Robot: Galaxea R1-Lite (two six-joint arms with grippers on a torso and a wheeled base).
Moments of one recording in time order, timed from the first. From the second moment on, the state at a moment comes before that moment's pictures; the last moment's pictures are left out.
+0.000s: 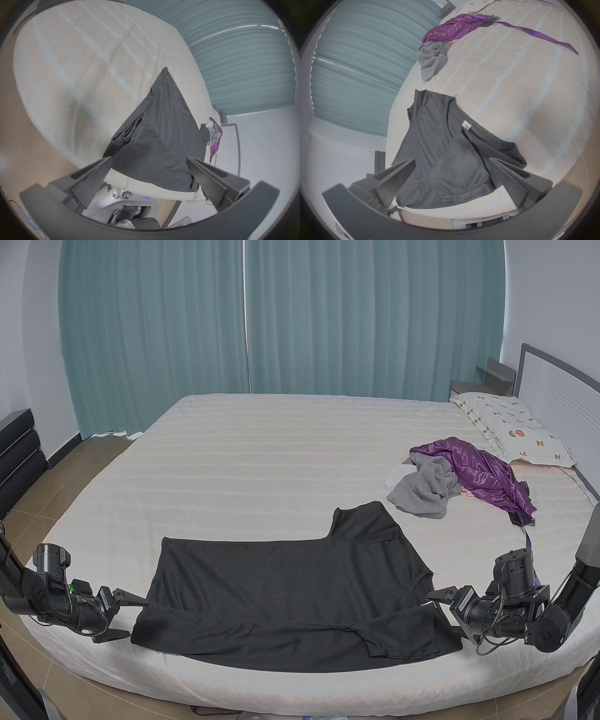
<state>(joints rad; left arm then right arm) 0.33 1.92 -0.47 -0.37 -0.65 -0.50 0.31 1.95 -0.28 -0.92 0.07 1.07</state>
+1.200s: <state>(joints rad) 0.15 2.29 -1.30 -0.36 -0.41 -0.63 0.29 1.94 -0.26 -0.97 0.13 1.07</state>
